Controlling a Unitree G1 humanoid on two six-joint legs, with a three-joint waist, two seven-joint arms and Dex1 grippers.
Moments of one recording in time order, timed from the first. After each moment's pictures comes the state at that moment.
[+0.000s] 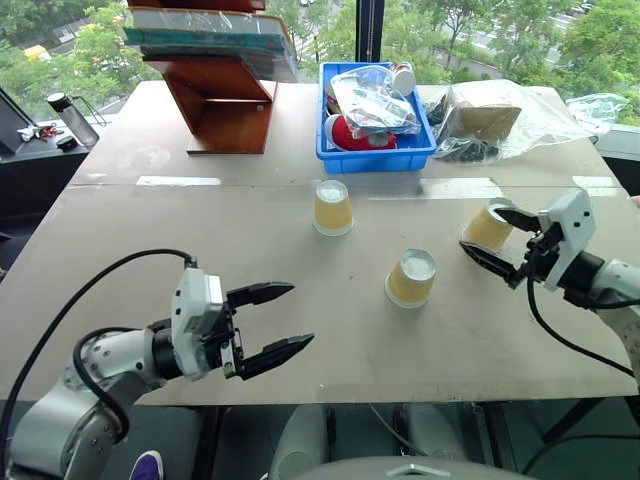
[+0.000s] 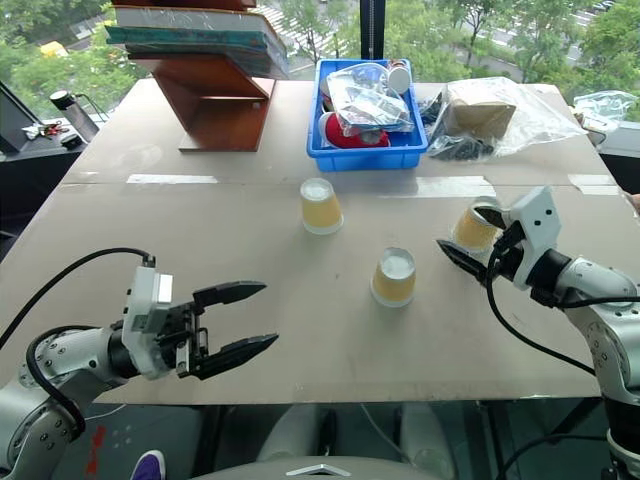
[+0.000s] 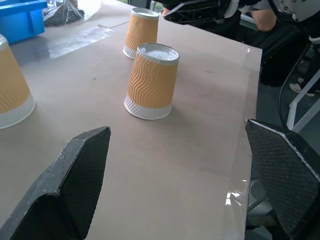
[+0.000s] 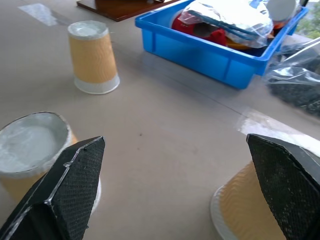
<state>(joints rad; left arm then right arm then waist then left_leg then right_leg) 0.27 0.75 0.30 -0.63 -0.77 0.45 -1.01 -0.12 -0.70 -0.24 -0.48 0.56 0.63 0.67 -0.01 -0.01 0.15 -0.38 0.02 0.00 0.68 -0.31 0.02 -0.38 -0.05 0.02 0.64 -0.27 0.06</state>
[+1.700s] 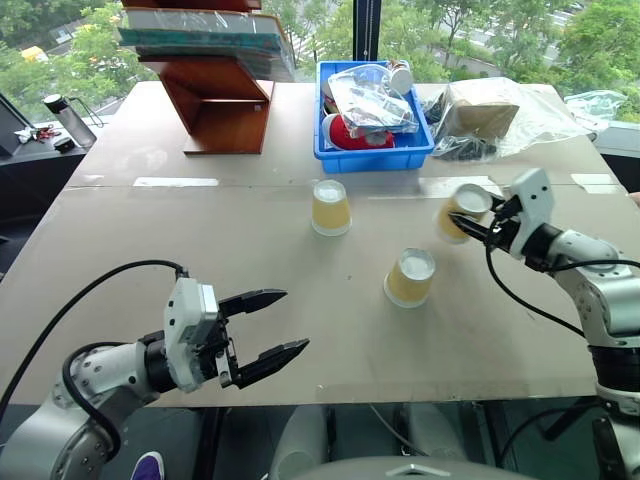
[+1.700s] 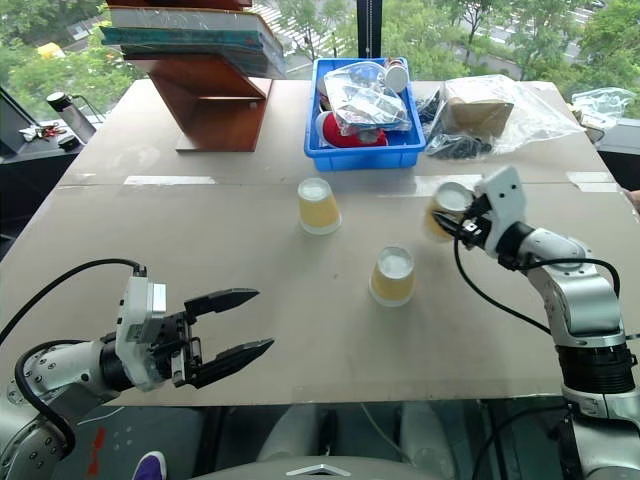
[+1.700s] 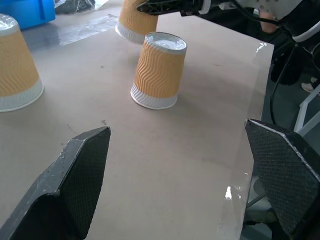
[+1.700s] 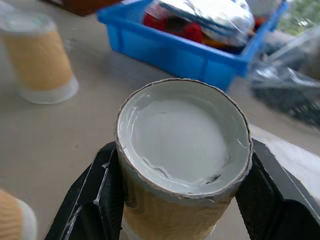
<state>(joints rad) 0.36 0.74 0.34 -0.68 -0.77 0.44 -0.97 -0.41 -0.59 -0.04 -0.26 0.39 0.56 0.67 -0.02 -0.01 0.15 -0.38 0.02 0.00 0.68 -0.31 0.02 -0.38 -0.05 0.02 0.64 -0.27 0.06</state>
